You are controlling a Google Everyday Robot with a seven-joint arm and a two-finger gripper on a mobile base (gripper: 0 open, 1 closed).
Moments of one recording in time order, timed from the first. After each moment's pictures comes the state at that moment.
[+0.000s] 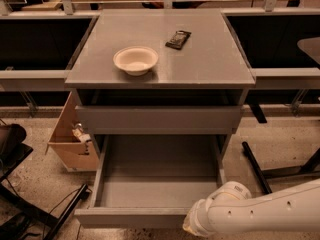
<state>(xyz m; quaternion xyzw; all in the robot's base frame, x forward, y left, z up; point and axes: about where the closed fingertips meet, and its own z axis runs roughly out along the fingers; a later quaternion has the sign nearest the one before) 0.391 -0.106 0.438 -0.57 0.80 0.07 0.15</state>
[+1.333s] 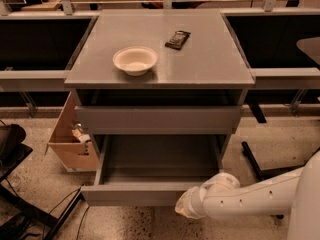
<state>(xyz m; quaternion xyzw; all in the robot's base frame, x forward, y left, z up) 0.462 -0.082 0.404 -0.58 0.78 0.08 0.22</state>
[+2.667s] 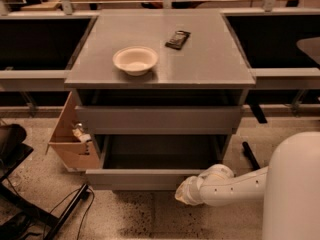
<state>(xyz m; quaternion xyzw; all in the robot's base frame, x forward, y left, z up) 0.527 -0.084 0.371 -0.59 0.77 0.06 0.24</state>
